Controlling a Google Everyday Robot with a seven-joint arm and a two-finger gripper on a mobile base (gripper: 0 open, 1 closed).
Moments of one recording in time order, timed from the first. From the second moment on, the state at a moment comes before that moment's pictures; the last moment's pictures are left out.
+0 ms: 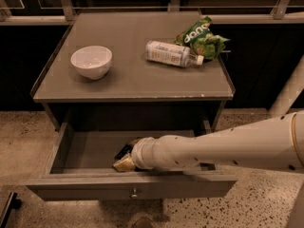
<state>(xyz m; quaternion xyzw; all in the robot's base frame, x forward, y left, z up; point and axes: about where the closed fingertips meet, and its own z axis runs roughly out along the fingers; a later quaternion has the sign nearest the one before) 0.532 0.066 0.589 -0.43 0.81 0.15 0.36</state>
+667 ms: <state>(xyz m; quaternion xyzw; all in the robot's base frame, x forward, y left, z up) 0.532 0.064 0.595 -0.44 0.81 0.17 0.36</state>
